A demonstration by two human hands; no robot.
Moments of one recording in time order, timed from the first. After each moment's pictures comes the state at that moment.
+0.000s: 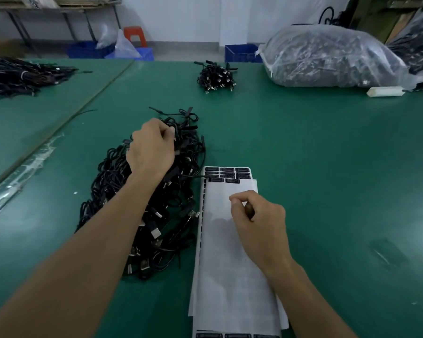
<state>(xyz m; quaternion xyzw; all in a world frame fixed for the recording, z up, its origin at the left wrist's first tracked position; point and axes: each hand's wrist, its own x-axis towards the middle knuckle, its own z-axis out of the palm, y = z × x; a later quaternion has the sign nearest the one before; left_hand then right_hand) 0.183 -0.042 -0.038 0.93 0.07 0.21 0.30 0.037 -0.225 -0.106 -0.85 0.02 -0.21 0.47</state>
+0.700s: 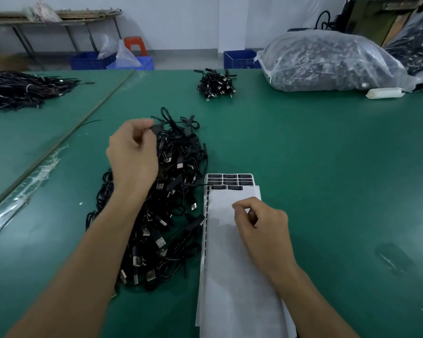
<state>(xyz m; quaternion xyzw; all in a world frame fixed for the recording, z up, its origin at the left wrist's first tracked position) 0.143 -0.023 -0.013 0.79 0.03 0.29 0.53 0.040 -0.225 -0.109 -0.86 0.01 -0.21 0.47</state>
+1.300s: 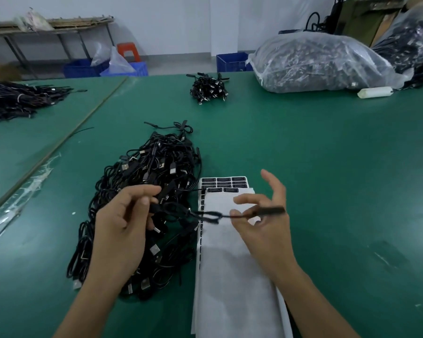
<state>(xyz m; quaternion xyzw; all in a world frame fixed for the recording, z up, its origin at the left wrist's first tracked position) 0.049 -0.009 -0.049 0.82 -0.07 0.20 0.54 0.036 -0.228 -0.092 -0.74 0.01 -0.21 0.64</state>
